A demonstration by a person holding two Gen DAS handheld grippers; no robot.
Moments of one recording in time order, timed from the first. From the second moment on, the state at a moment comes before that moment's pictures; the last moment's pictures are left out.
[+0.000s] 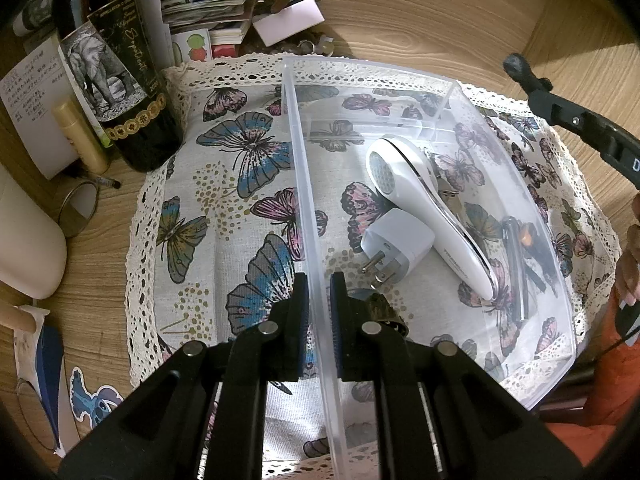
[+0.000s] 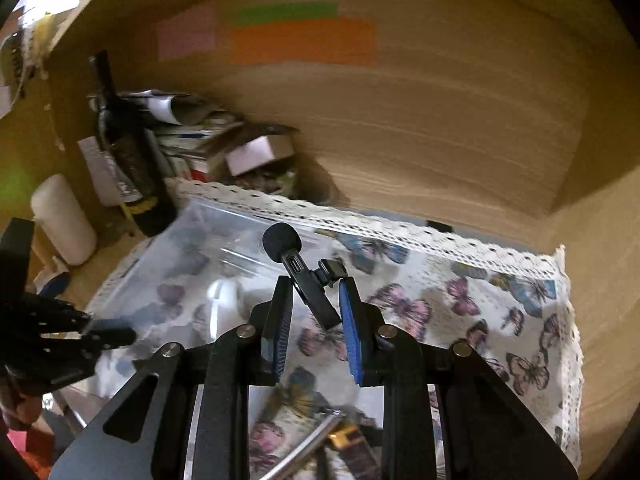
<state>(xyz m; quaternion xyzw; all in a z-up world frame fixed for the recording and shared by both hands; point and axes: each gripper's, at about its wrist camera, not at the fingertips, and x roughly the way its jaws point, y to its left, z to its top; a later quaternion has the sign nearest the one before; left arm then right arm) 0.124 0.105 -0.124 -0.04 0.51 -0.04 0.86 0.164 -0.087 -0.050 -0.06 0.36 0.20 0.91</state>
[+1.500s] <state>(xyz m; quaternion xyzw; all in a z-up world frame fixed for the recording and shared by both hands) 0.124 0.102 -0.124 -0.03 0.50 -0.05 0.86 0.142 -0.130 -0.058 -0.08 0.41 0.13 0.90</state>
